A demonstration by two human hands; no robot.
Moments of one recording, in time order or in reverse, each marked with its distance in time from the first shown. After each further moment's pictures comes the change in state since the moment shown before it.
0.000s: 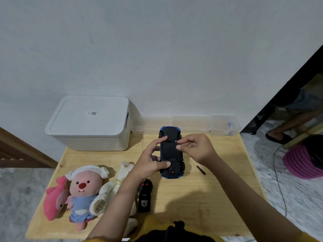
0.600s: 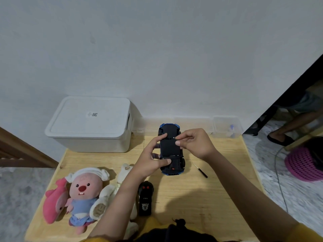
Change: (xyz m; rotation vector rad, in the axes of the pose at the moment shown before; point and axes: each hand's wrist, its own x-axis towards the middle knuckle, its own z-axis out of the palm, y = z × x) left_hand 0.012 0.008 -0.004 0.026 0.040 0.022; right_hand 0.022 -0.016 0.000 -0.049 -0.051 -0.002
